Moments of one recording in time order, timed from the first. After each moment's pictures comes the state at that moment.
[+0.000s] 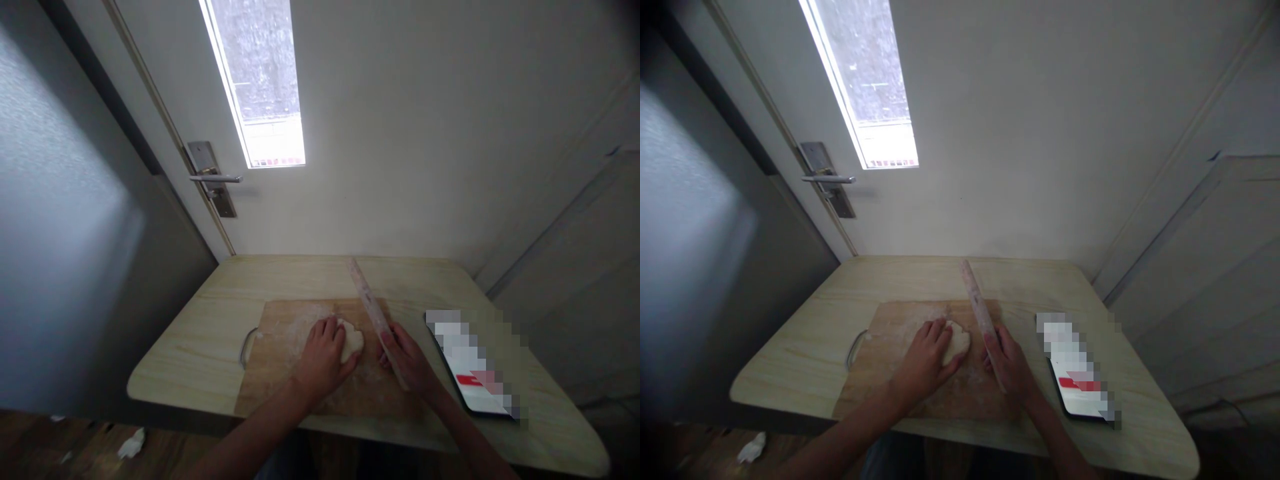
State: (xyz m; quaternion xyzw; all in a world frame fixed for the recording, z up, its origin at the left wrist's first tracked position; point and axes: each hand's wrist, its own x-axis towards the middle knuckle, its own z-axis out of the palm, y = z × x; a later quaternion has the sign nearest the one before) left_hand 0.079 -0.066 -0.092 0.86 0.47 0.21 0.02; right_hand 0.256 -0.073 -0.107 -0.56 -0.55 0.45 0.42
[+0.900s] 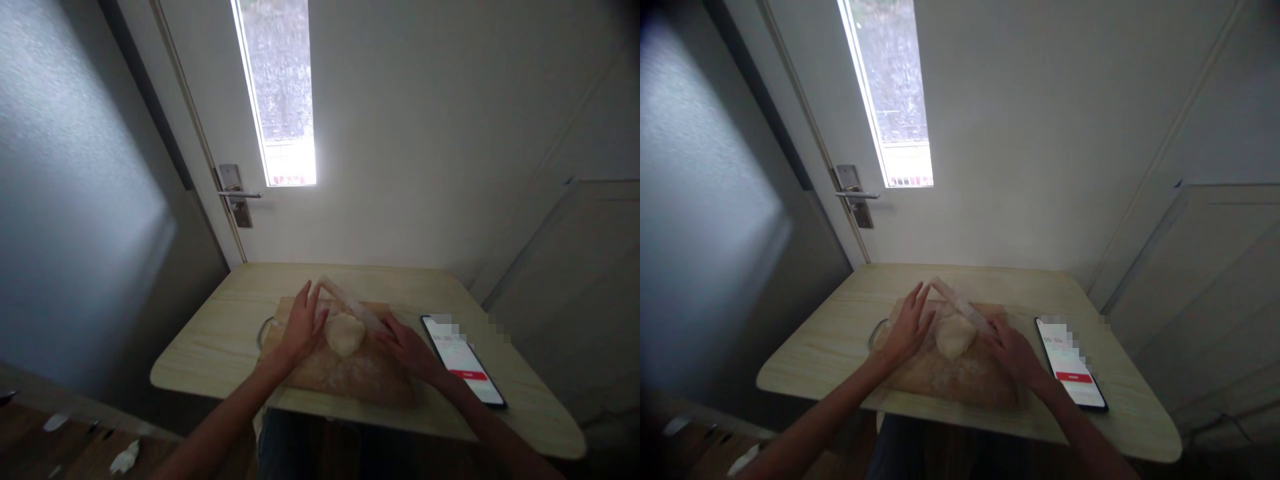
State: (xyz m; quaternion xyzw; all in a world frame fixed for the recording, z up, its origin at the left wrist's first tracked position) left_hand 0.034 -0.040 -0.065 0.80 0.50 0.32 0.00; right_hand 0.262 -0.070 -0.074 -0.56 -0.75 0.24 0.26
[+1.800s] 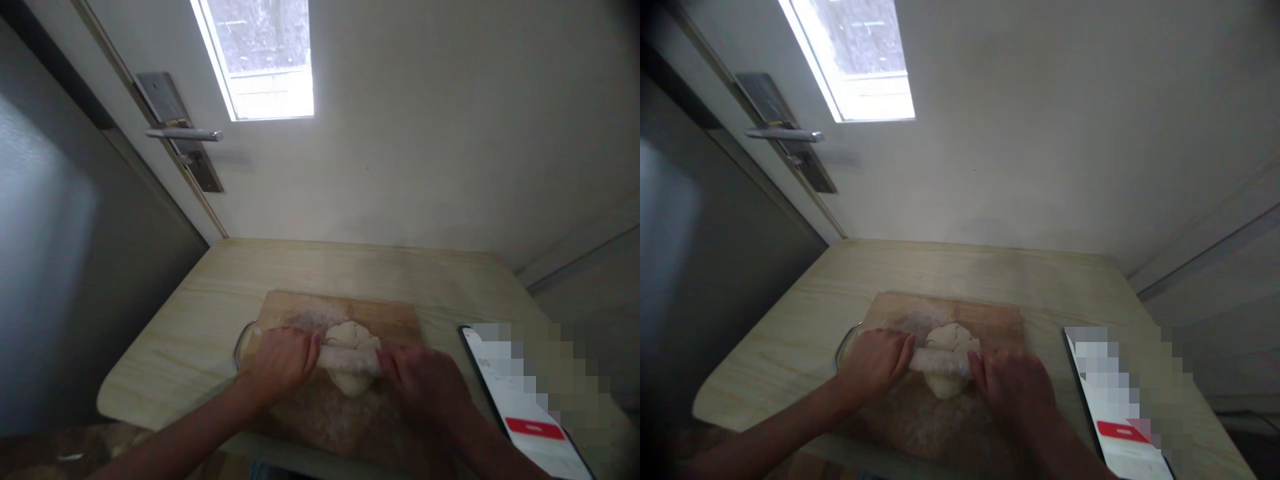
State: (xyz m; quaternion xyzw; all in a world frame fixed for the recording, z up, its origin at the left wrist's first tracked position) left_hand 0.027 -0.027 -0.056 0.83 0.55 -0.07 0.05; right_hand 0.232 -0.054 -0.065 -0.60 -0.80 0.00 -0.01
